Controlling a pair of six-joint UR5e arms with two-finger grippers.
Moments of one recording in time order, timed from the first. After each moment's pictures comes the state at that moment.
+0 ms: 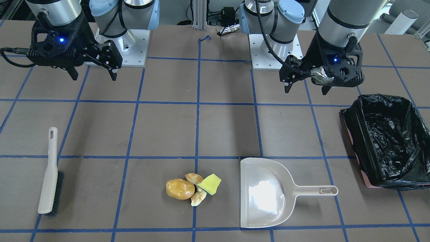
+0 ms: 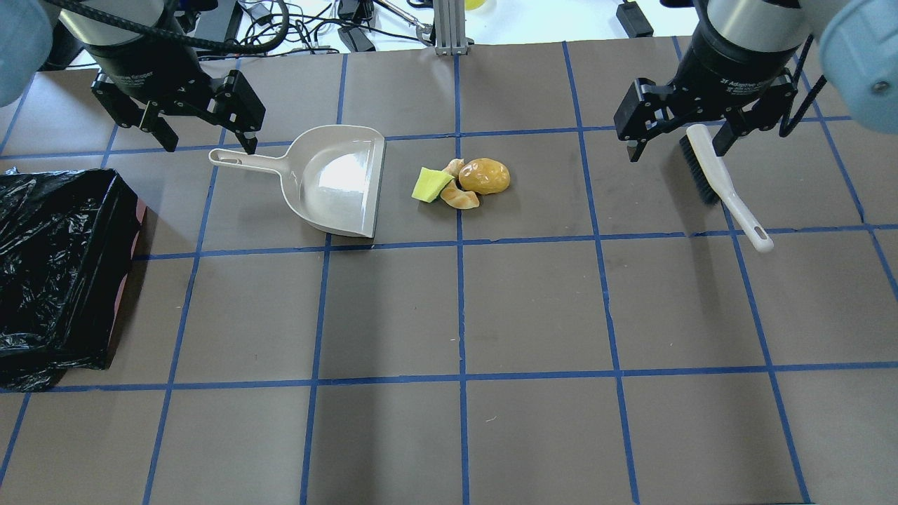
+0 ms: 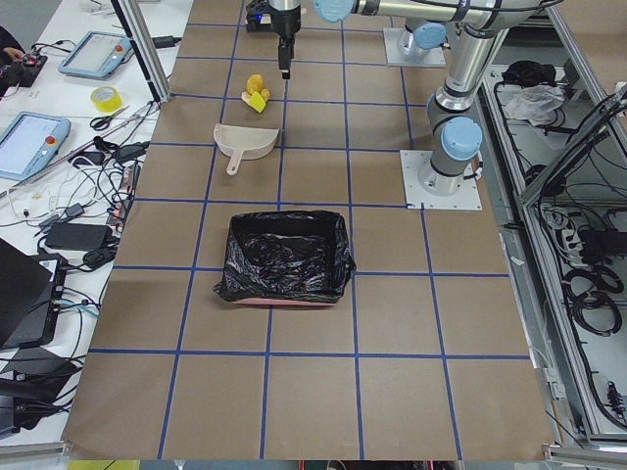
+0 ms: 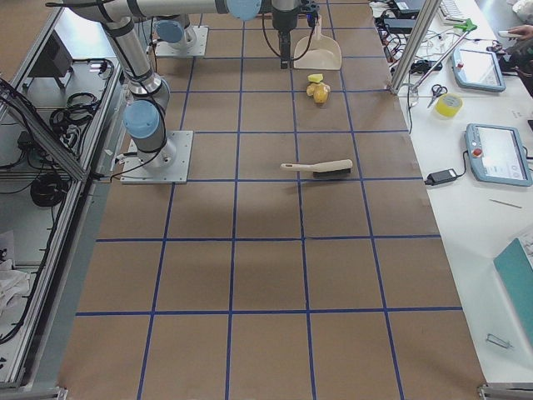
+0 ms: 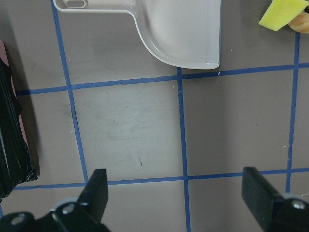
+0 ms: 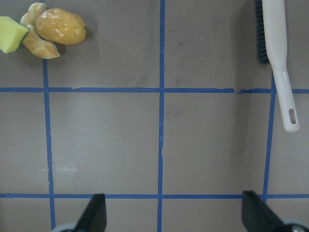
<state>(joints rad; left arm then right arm) -1.54 -1.62 -1.45 -1.64 1.61 0.09 1.57 -1.61 1.56 -1.55 -1.58 -0.02</state>
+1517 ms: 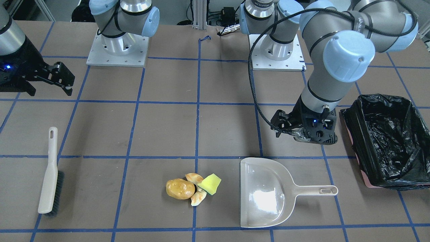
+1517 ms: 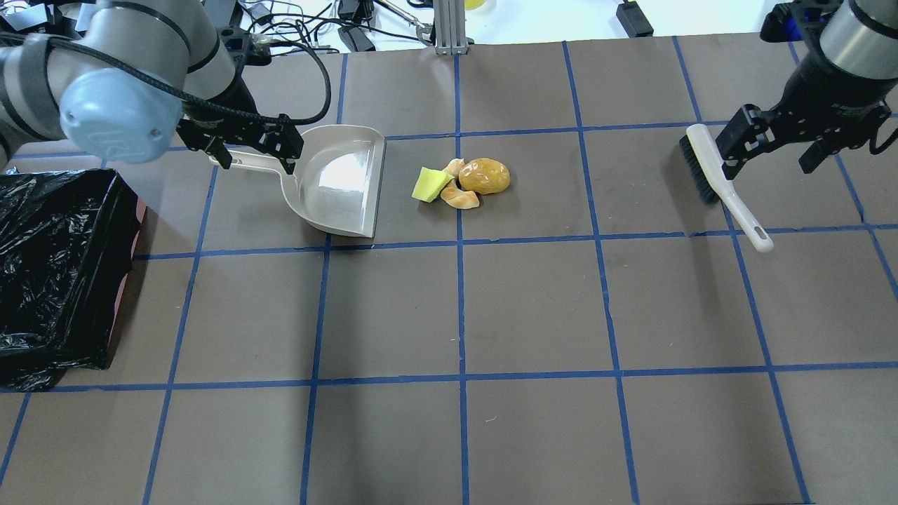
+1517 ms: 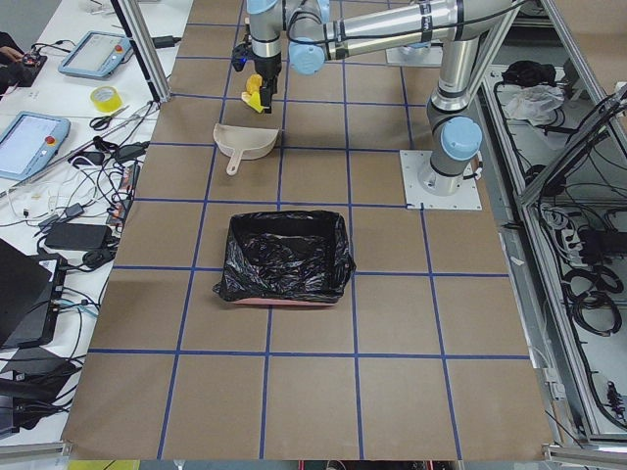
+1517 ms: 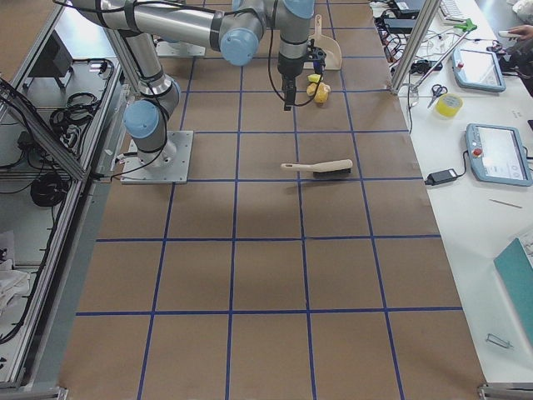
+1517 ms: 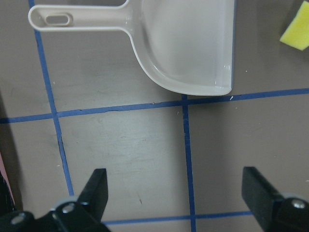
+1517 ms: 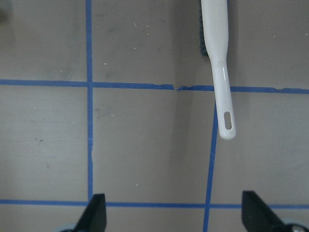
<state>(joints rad) -1.54 -1.80 -1.63 -1.23 1.61 0.21 1.30 -1.59 1.70 -1.69 -1.61 -0.34</state>
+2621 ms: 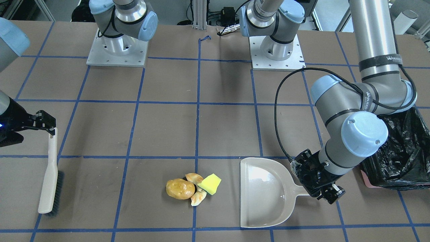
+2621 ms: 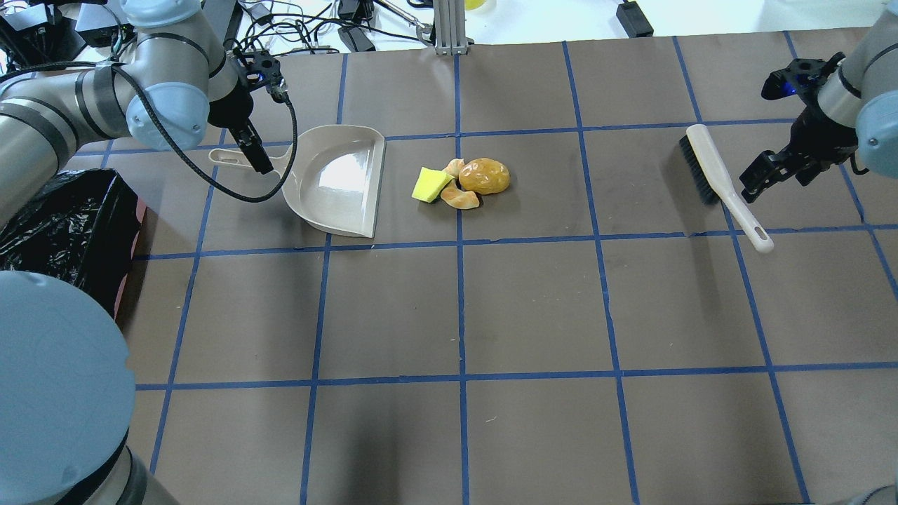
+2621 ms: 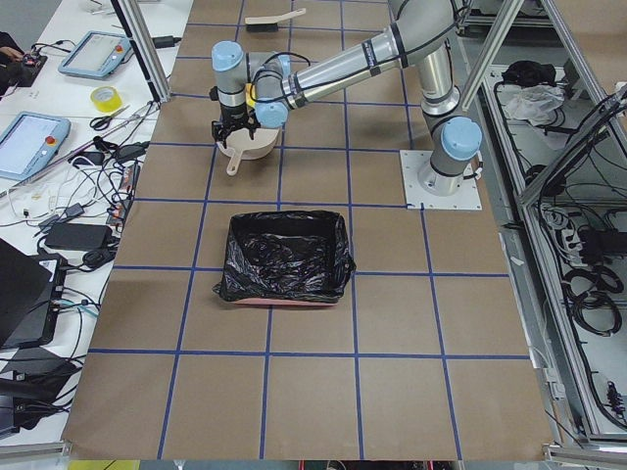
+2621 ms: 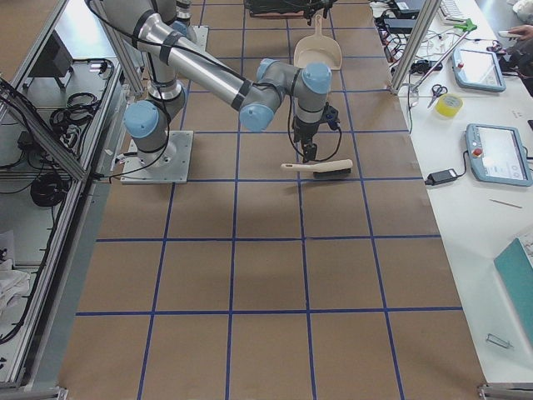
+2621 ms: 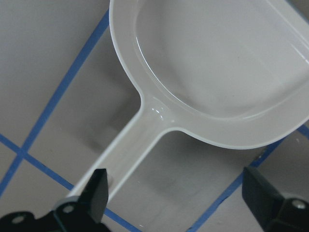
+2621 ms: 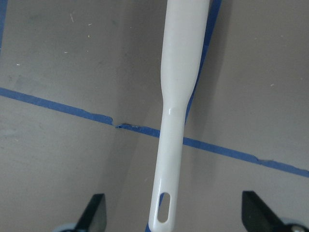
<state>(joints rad) -1.44 -2.08 -1.49 -1.07 1.61 1.27 1.16 -1.33 1.77 -1.99 -1.58 -0.69</state>
